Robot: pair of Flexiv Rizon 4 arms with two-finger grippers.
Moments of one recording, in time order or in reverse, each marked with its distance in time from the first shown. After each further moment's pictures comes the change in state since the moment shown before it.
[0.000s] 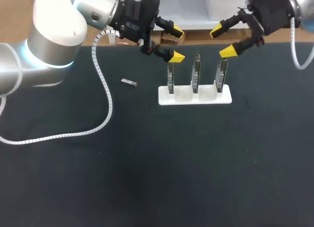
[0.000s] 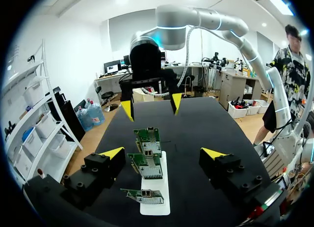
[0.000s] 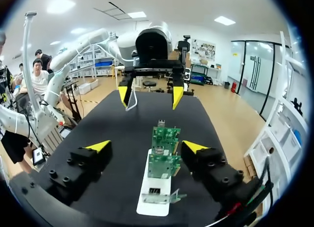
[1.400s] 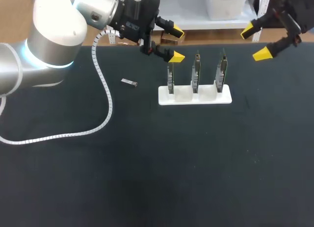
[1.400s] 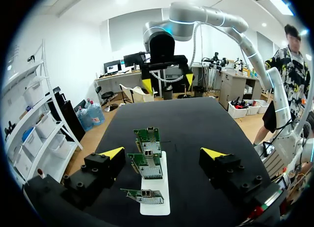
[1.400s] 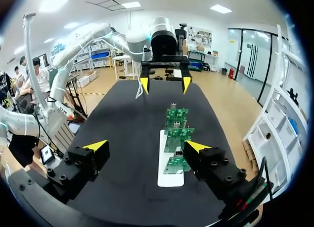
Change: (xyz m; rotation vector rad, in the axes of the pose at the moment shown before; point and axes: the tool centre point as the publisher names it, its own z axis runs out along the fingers) left arm 0.000 0.000 0.000 0.000 0.000 0.000; right arm 0.016 0.046 -0.062 0.013 0.110 0.057
